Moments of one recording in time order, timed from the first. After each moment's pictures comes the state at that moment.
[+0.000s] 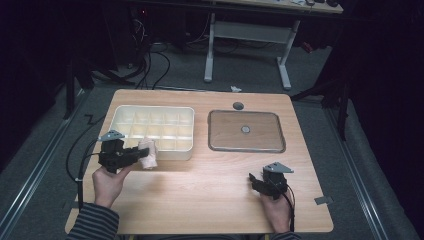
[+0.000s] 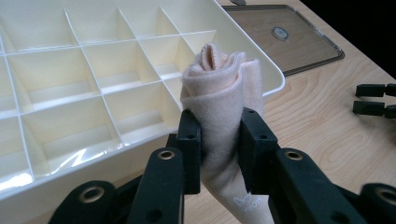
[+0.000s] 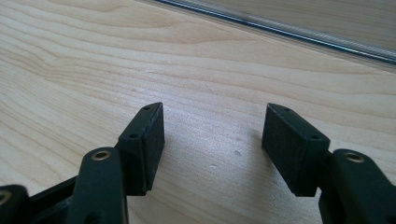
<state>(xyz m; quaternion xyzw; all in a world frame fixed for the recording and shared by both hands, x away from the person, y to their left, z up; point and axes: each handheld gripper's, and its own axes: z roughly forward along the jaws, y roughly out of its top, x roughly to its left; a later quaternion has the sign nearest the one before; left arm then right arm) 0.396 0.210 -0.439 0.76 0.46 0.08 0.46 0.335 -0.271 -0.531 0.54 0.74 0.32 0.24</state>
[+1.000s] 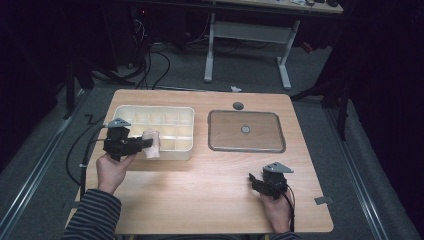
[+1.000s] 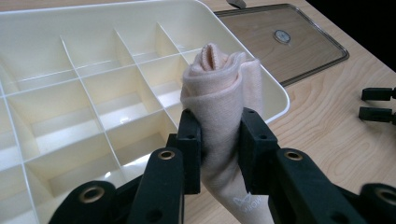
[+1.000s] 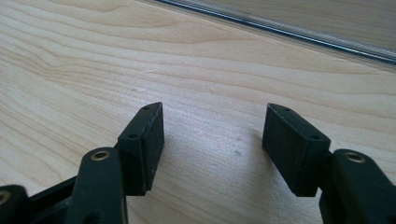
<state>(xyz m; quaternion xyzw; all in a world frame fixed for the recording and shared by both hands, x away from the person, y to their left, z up) 0.425 0.199 -0.422 0.78 0.44 0.08 0.44 0.335 -0.271 -0.531 0.54 0.75 0.32 0.24</state>
